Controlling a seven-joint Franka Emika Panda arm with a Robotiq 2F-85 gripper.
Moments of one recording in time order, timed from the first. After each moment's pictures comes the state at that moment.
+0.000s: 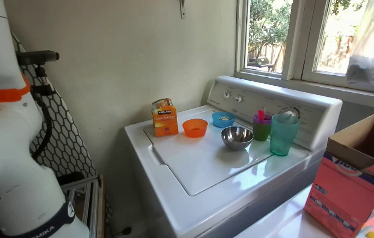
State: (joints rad) arm 0.01 0.14 -0.19 -1.21 -0.54 1.69 0.63
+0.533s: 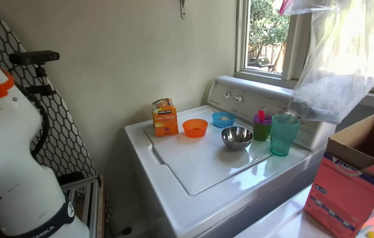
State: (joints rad) arm 0.02 -0.11 -0.16 -1.59 -0.59 1.68 1.16
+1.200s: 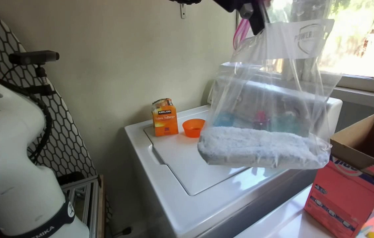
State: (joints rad) arm -0.09 -0.44 -0.03 -2.07 -0.58 1.68 1.75
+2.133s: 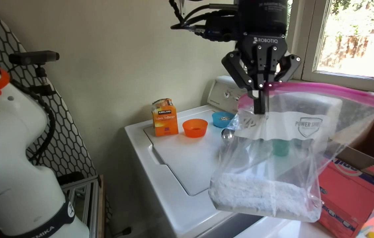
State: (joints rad) arm -0.14 -0.20 -0.08 -2.06 -0.42 1.71 1.71
